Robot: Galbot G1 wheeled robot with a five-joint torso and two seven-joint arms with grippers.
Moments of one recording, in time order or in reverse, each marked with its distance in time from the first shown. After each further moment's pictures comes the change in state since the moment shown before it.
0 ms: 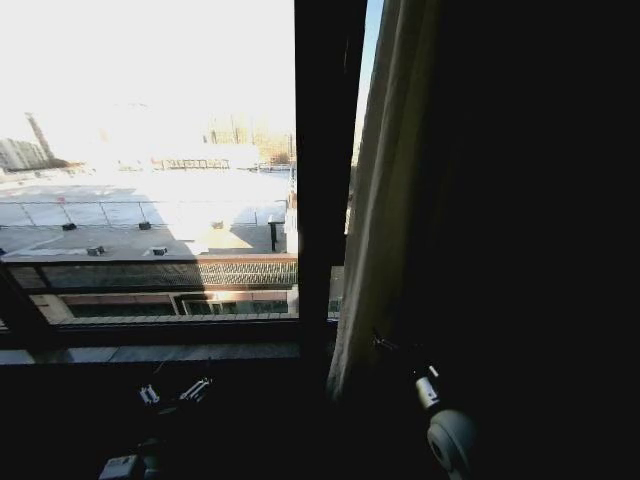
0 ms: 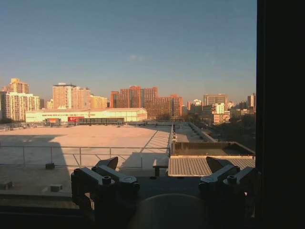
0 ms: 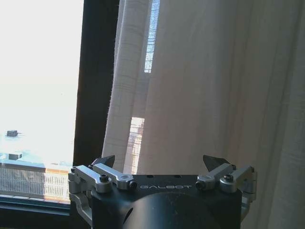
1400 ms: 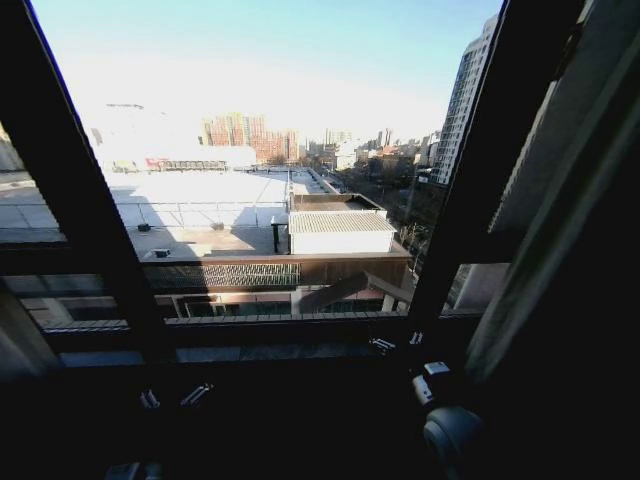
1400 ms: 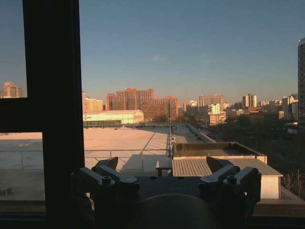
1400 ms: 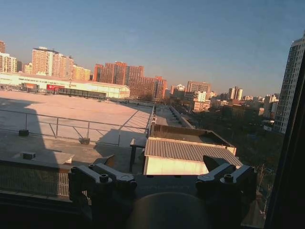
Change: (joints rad) left arm 0.029 -0.005 0.003 -0.002 0.022 -0.032 0.007; right arm 0.014 -0.003 -0.034 -0.025 -0.006 0.016 -0.022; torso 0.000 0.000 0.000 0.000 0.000
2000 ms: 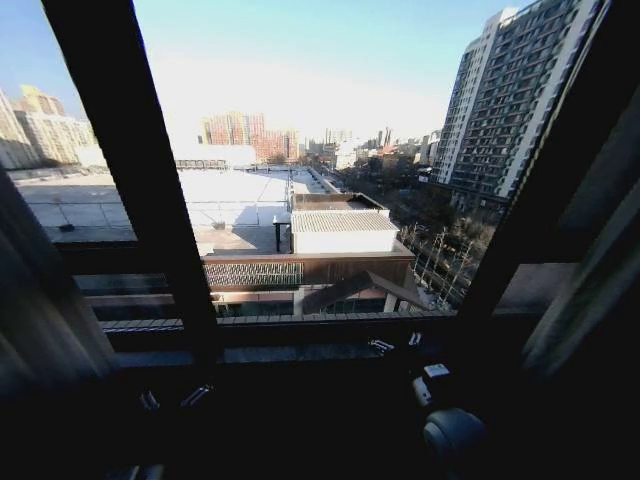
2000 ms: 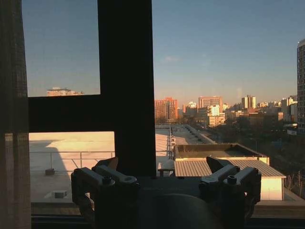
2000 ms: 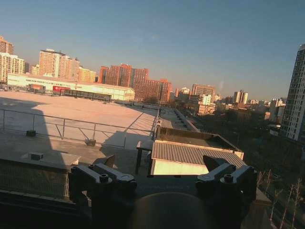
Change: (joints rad) left arm 0.018 0.000 0.001 0.003 0.001 -0.028 0.001; right arm -0.005 0.008 -0.003 -0.016 -0.021 0.033 -0.034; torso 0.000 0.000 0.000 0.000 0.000
